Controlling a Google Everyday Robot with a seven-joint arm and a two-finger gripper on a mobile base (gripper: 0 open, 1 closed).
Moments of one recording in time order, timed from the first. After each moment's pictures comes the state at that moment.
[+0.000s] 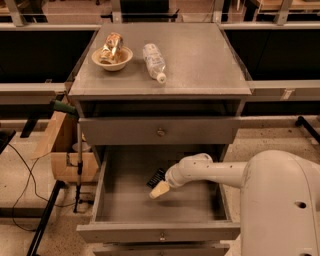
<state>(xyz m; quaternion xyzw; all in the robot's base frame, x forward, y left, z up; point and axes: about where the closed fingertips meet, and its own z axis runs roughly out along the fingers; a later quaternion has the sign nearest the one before) 0.659 -0.028 0.373 -0.41 0.87 0.14 0.24</state>
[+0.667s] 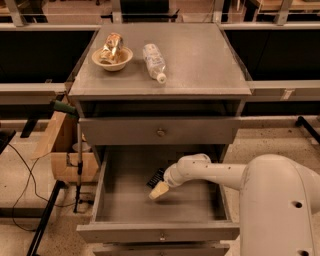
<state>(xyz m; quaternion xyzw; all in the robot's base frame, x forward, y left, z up) 0.667 -0.021 0.360 -0.46 0.85 0.14 0.24</state>
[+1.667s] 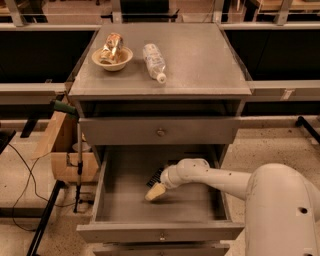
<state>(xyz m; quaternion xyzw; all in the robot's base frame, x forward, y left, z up) 0.671 0.004 0.352 -0.48 0.81 0.17 0.28</state>
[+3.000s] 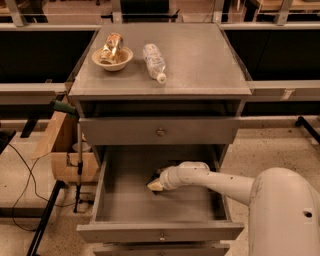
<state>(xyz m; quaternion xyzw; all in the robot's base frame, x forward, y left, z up) 0.673 0.007 0.350 -0.47 0.81 0.18 0.31</state>
